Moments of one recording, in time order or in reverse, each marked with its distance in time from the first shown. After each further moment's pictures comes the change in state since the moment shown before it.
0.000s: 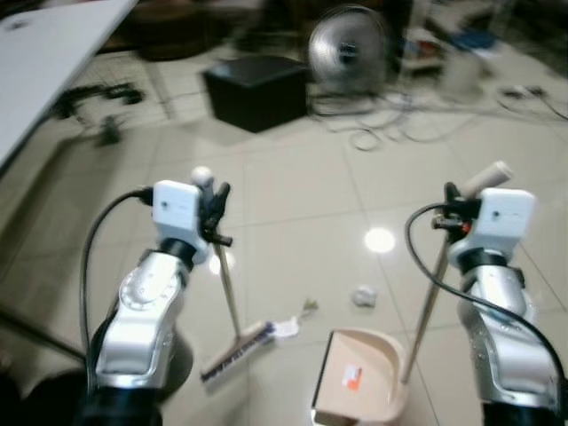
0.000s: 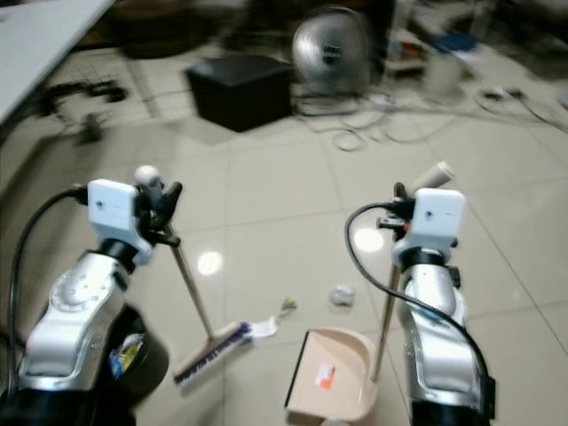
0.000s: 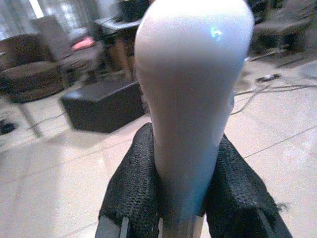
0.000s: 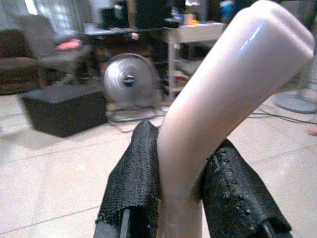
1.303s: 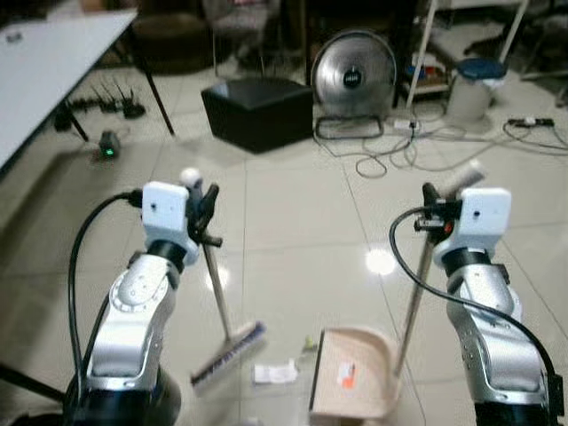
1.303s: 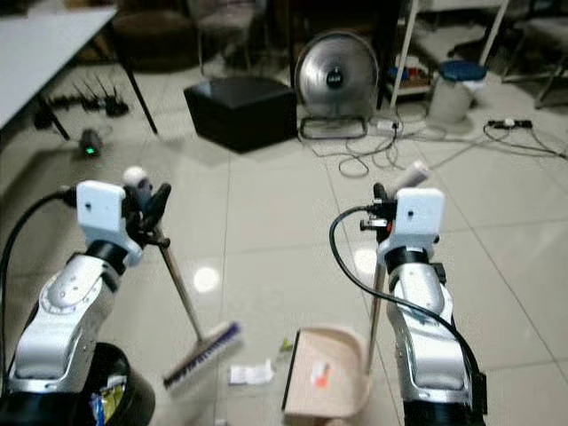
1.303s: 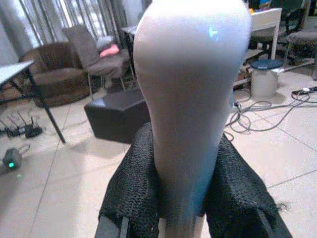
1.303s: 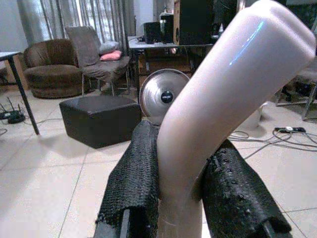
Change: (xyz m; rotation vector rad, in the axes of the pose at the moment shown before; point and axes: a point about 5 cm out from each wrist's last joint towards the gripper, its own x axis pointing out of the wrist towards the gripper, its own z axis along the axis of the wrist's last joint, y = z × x) left arm -0.008 0.017 -0.004 0.019 0.019 0.066; right arm -0.001 0.023 -0.002 0.005 0.004 0.133
